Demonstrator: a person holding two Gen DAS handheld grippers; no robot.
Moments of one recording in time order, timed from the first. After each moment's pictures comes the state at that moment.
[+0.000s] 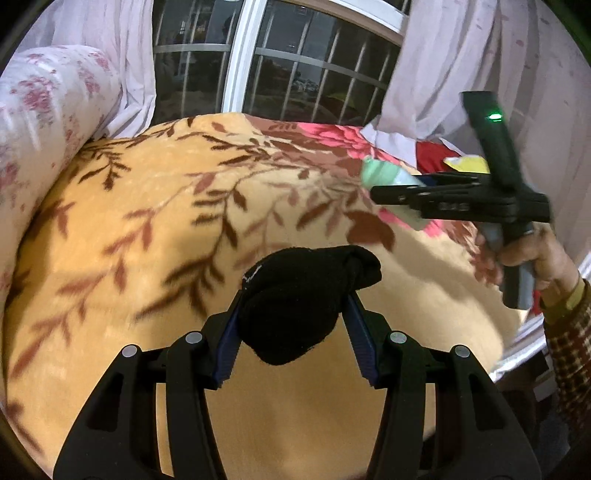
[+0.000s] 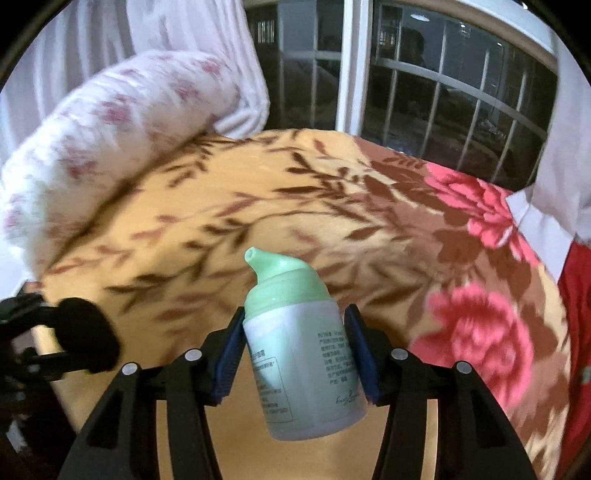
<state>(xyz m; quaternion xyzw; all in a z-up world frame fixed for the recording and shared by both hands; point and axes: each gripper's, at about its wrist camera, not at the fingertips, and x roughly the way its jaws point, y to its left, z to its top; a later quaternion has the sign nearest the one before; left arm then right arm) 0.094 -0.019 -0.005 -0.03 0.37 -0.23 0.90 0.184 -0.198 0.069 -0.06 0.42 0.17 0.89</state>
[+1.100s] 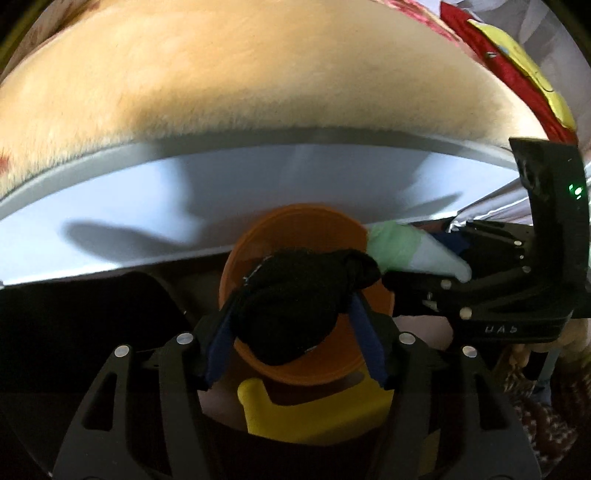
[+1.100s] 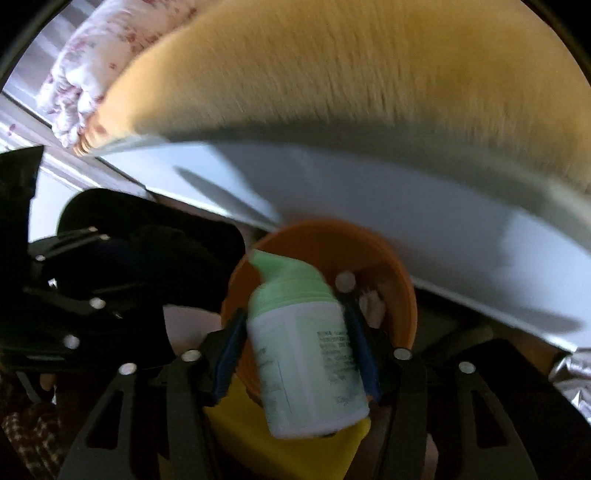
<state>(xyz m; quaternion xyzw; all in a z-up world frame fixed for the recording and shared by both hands) -0.057 0.008 -0.141 0.00 0.60 -0.19 0.78 -0.056 -0.097 -0.115 0.06 0.62 0.22 0.75</state>
